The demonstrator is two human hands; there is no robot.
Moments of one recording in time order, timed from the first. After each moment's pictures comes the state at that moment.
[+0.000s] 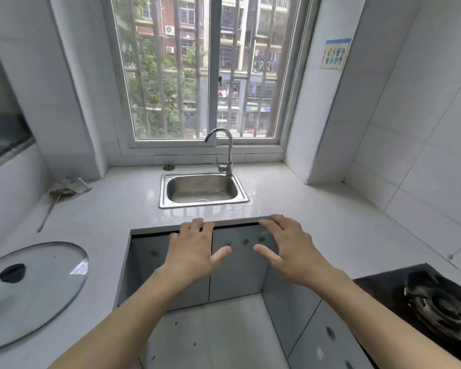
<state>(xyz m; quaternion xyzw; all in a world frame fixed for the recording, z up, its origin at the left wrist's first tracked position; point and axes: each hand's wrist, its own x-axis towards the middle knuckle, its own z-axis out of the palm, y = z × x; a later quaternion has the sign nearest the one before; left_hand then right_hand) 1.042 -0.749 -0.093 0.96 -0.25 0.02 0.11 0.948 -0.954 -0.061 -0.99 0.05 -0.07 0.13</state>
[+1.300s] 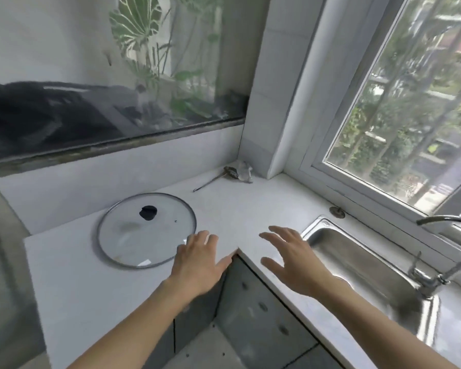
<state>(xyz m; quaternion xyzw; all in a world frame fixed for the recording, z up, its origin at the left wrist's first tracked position) 1.247 -0.668 -0.176 0.95 0.26 0.04 0.15 1.394 -0.852 -0.129 -0.86 -0.49 0.04 0.09</state>
